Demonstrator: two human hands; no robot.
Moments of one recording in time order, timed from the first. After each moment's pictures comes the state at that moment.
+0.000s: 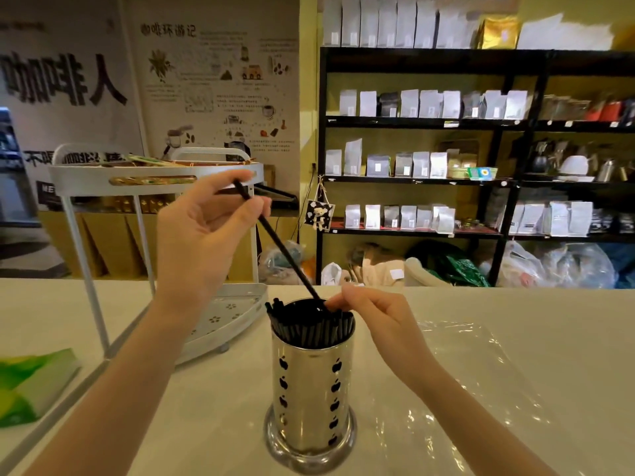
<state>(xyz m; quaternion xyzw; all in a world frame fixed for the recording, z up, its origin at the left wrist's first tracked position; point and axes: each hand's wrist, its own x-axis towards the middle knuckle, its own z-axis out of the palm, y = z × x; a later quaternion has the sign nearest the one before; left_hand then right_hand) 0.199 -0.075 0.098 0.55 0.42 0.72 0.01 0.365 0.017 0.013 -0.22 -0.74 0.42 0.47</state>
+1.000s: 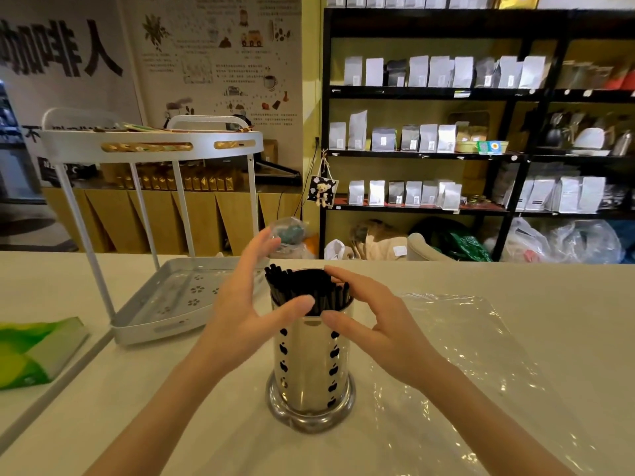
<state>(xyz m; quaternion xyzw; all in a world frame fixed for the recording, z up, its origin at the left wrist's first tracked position) 0.207 -0.073 0.006 0.62 0.58 0.53 0.08 0.376 0.005 -0.011 -0.23 -0.86 0.27 0.38</state>
